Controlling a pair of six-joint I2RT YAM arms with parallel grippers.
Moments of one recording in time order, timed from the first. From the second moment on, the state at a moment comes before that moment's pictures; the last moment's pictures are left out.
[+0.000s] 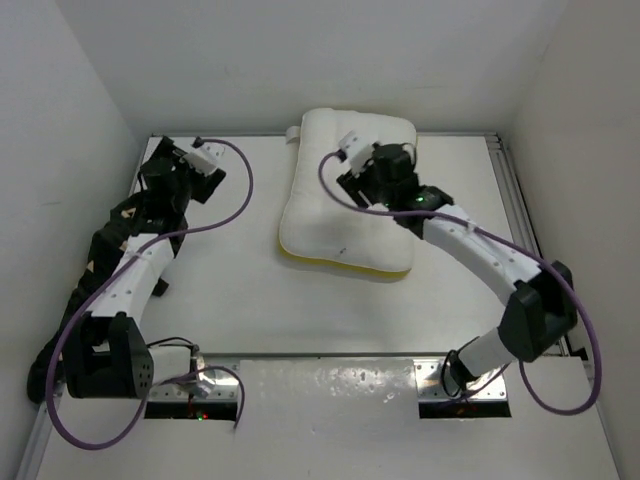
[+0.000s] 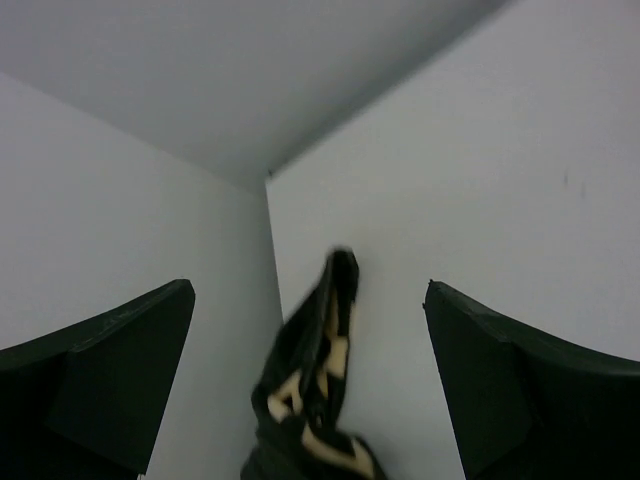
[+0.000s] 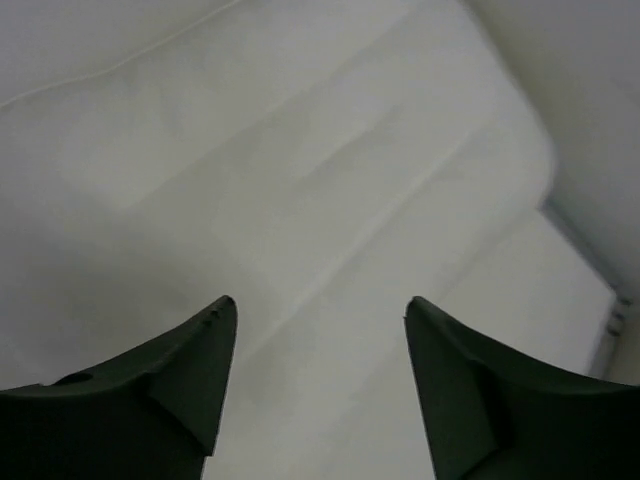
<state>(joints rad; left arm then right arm) 0.01 1.23 0.90 0.20 0.02 0.76 0.50 1.47 1.22 -0.19 0.17 -0.40</state>
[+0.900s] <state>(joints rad) 0.38 1.47 0.55 -0.04 -0.54 0.94 0.85 1.76 1.14 -0.22 0.08 -0.32</state>
